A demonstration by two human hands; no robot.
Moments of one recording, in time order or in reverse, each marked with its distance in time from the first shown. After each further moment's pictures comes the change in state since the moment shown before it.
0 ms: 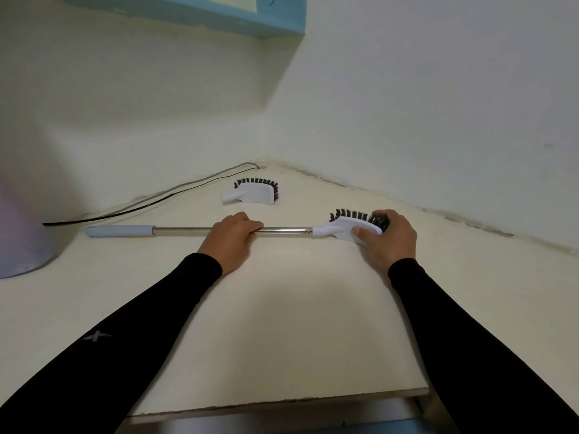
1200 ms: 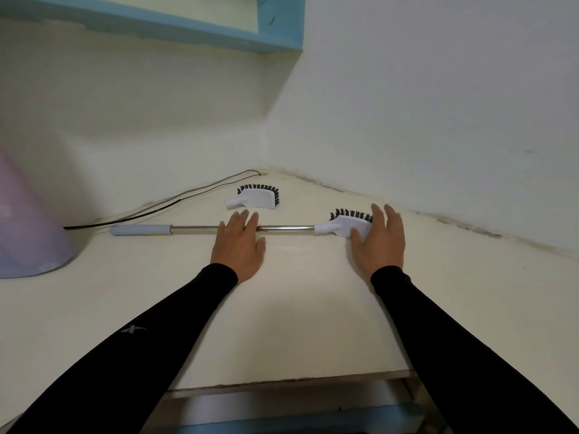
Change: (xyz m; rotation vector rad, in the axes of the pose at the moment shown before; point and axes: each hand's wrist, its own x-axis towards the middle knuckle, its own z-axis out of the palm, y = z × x) left_hand -0.010 0.020 0.012 0.216 -0.012 -0.198; right_hand -0.033 -0.020 0.001 -0.298 0.055 -0.160
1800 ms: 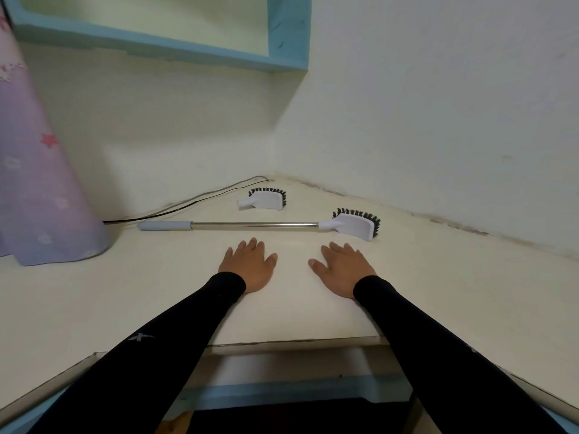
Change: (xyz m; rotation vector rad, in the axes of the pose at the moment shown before) left_hand -0.060 0.013 -0.028 -0.019 -0.389 -0.098; right_hand -0.061 -0.032 0.001 -0.403 -0.660 -0.260
